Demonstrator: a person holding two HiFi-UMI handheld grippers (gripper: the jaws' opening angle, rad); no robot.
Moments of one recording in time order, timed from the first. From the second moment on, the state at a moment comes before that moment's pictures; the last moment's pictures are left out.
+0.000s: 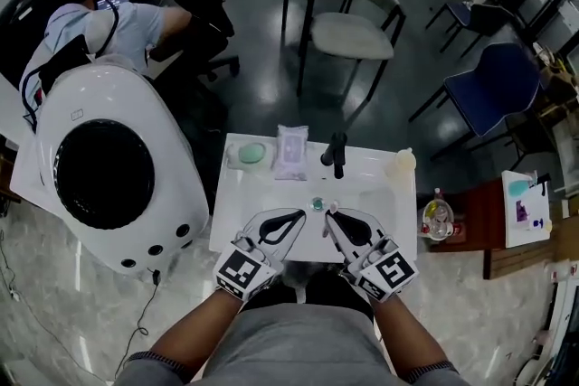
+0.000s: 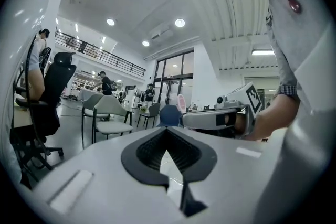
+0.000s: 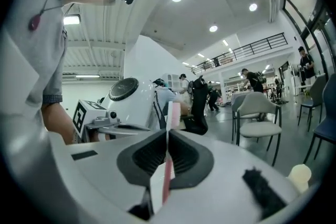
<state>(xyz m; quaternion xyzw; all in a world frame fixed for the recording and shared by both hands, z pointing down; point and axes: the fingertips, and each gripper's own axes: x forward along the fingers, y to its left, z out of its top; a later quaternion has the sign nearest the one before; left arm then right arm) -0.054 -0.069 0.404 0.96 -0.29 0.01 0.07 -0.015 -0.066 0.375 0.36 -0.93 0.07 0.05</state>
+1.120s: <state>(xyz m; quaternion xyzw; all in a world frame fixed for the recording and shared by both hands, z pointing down) 0.115 -0.098 0.378 0.97 -0.23 0.02 0.05 0.157 -0.097 0.356 0.45 -0.89 0.05 -0.02</state>
